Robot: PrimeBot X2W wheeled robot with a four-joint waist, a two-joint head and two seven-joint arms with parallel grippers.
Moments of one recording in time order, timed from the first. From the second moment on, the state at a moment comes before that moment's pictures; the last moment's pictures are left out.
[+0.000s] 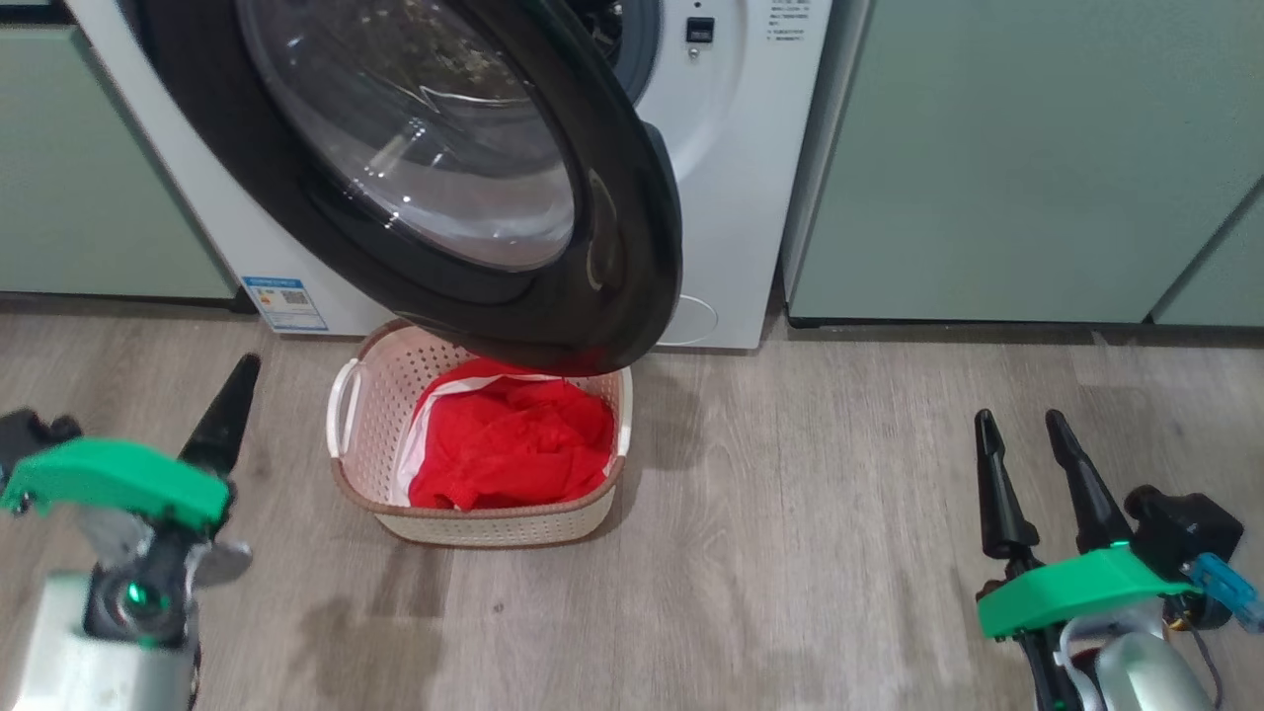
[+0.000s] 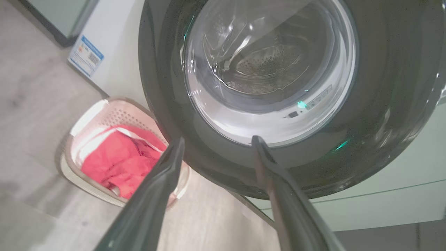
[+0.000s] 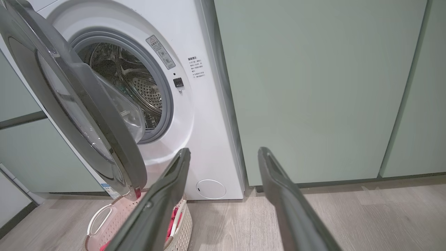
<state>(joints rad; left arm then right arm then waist) -0.31 0.21 0.17 0.47 -1.17 -0.12 0.34 -0.12 -0.10 0.10 0.32 0.35 0.13 -0.26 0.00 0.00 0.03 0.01</state>
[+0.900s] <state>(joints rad) -0.07 0.27 0.00 0.38 -0.52 -0.12 -0.26 -0.08 -0.09 0.08 0.31 0.34 0.13 -0.26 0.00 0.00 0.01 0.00</state>
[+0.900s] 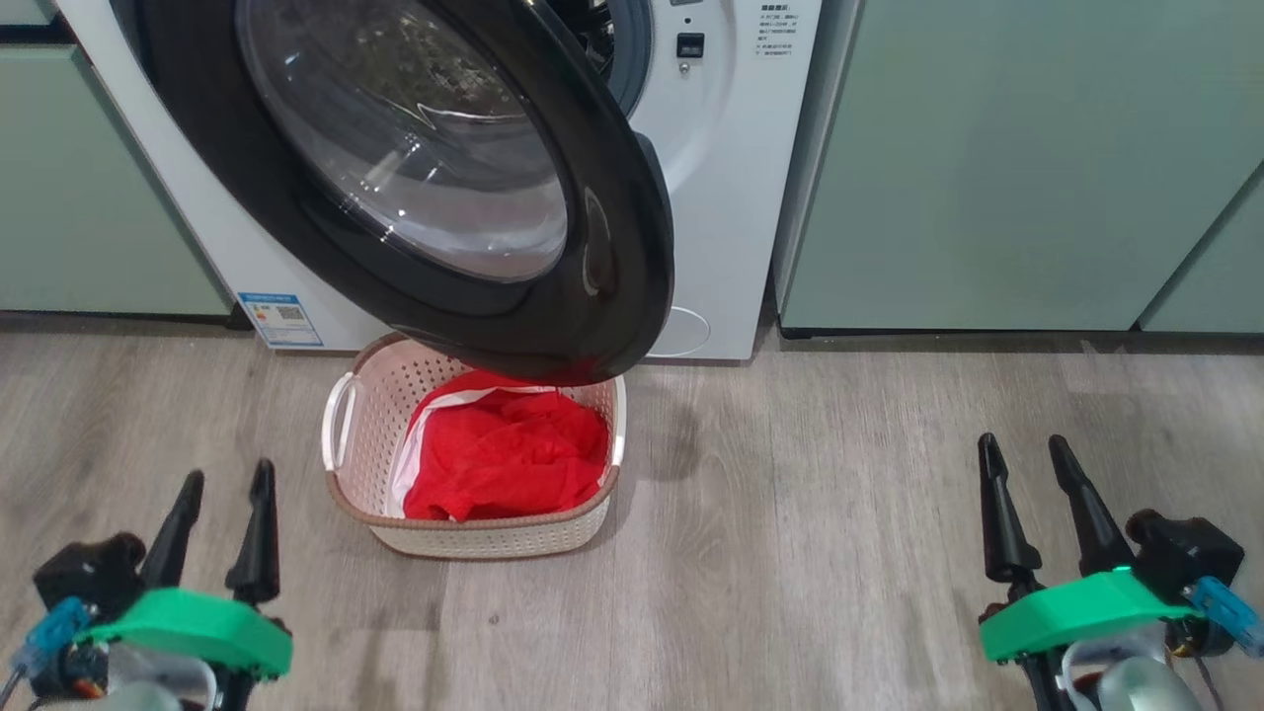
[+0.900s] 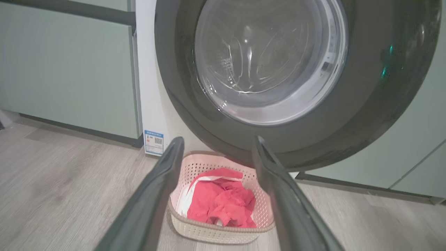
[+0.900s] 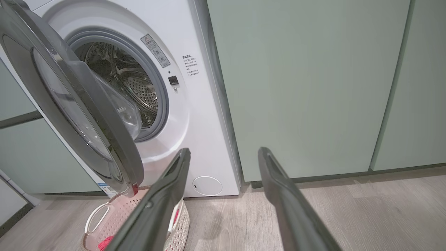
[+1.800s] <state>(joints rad) -0.06 0.24 0.03 0.42 -0.42 -0.12 -0.26 -0.08 -0.09 0.02 0.27 0.34 0.13 -0.26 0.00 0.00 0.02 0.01</state>
